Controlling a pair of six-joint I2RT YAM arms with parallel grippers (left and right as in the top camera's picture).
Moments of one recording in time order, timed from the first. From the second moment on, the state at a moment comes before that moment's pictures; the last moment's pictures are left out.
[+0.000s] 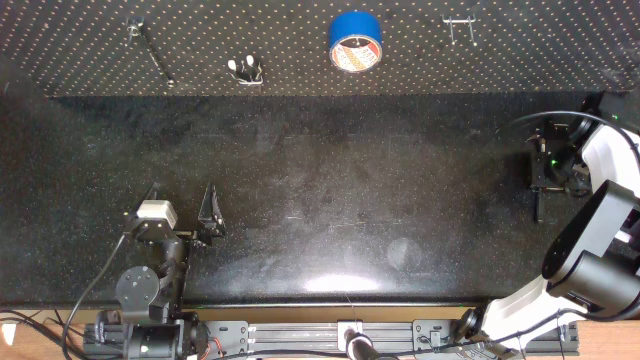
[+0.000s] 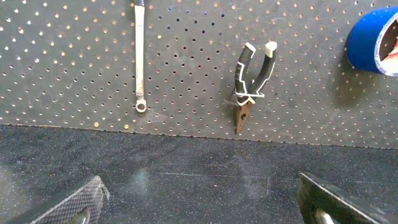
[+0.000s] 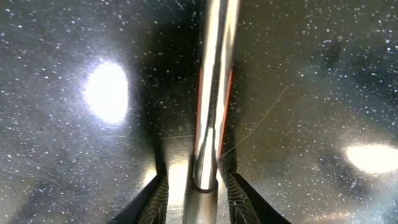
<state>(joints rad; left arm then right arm) 0.03 0.01 0.01 -0.07 0.09 -0.14 -0.51 1.87 1.21 -0.89 0.03 -0.41</state>
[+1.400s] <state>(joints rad) 0.03 0.01 0.01 -0.07 0.09 -0.14 -0.51 1.74 1.08 -0.82 -0.05 -0.40</state>
